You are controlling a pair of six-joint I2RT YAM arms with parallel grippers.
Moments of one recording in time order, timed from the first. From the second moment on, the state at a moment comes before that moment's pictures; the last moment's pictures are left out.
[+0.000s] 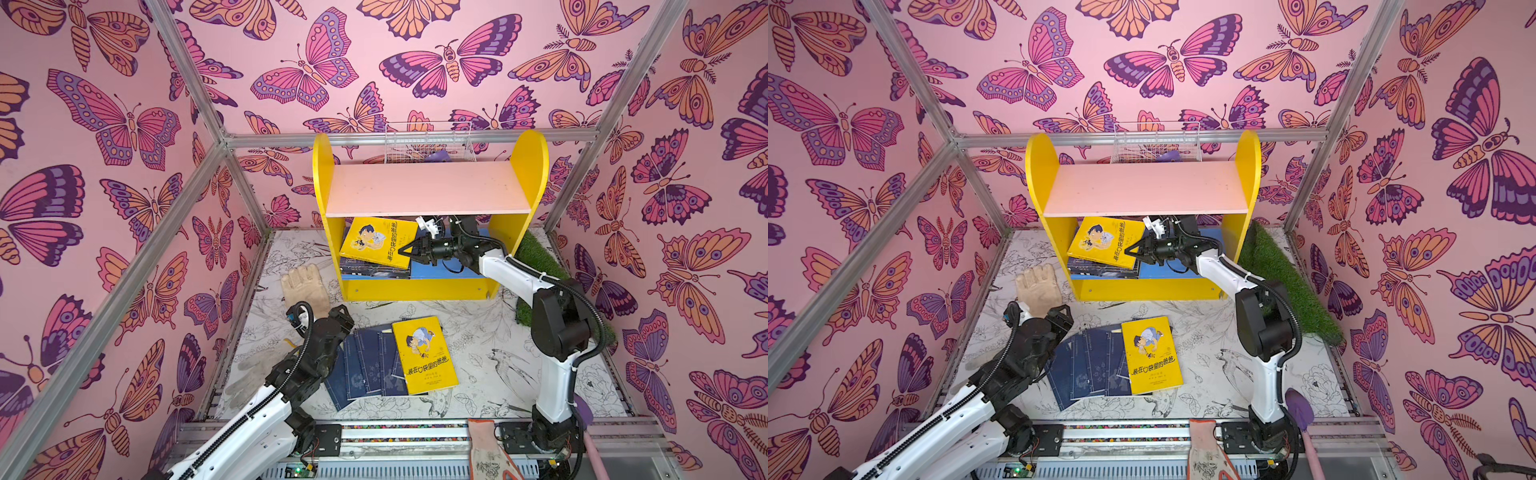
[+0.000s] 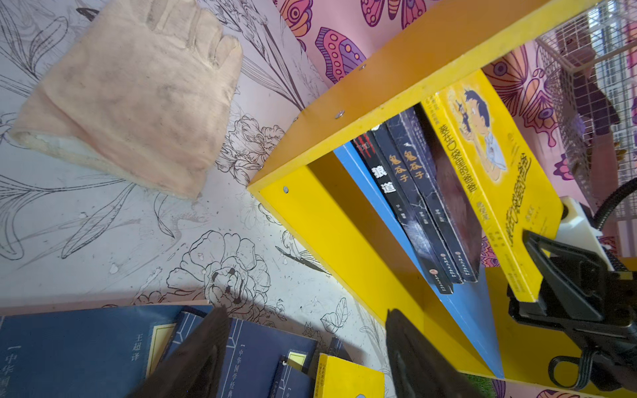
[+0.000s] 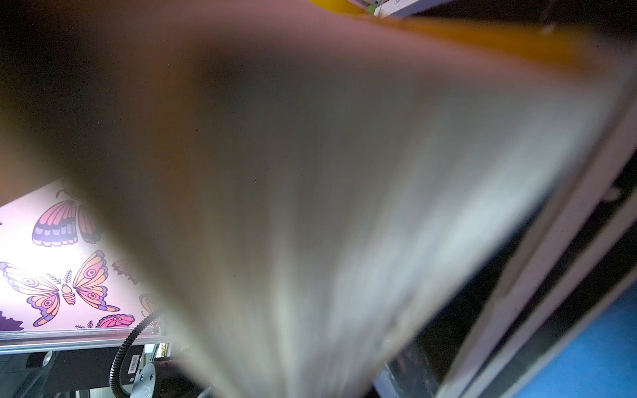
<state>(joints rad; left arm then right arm) -0.58 0.72 0.47 -0.27 -0.46 -1.18 0.43 2.01 1.64 -0.09 -0.98 0.84</state>
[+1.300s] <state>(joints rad) -0.58 0.83 0.50 -0.22 -0.38 -1.21 0.46 2.12 2.01 -0.72 -0.76 0.45</state>
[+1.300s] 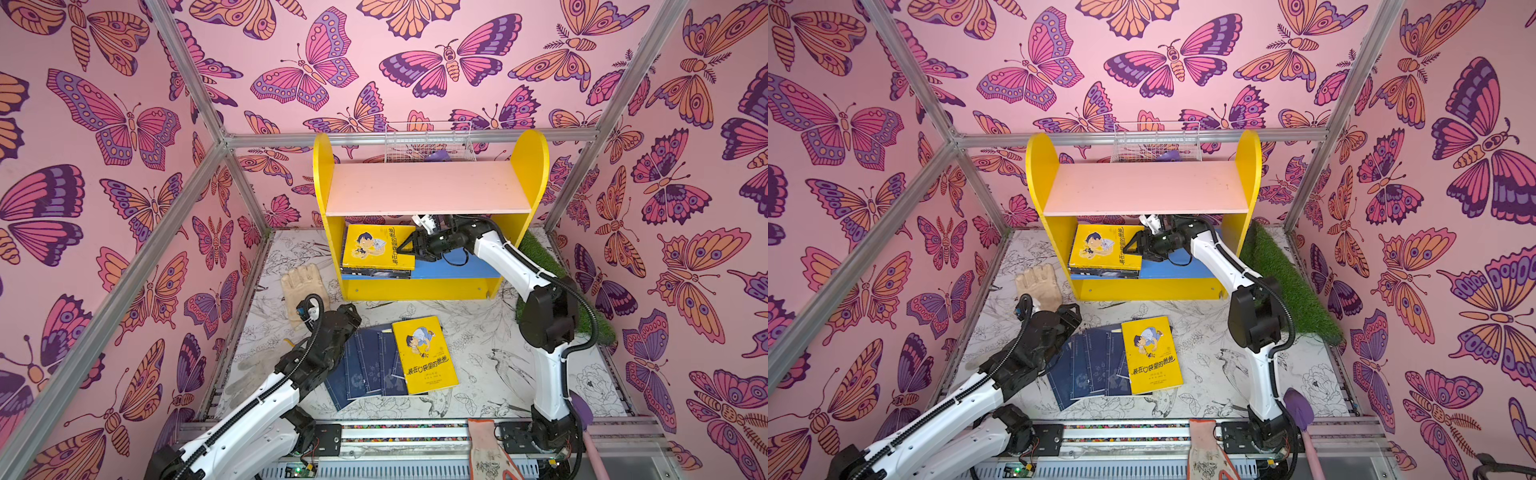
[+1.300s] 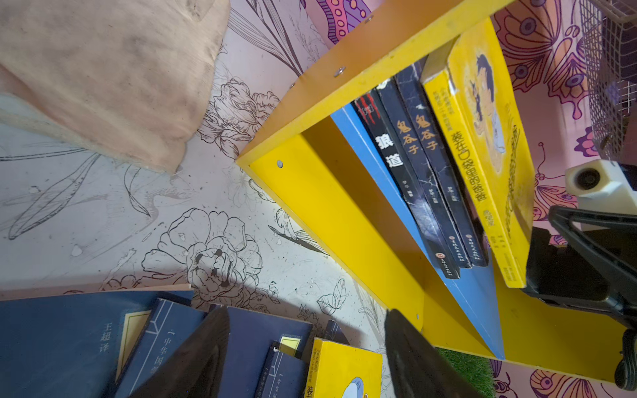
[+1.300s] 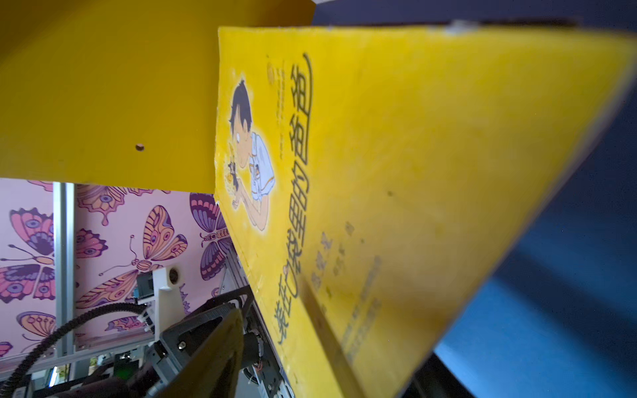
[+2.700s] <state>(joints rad) -0.55 1.28 0.67 0.33 -0.09 -1.05 0.57 2.02 1.78 -0.36 -0.50 0.52</state>
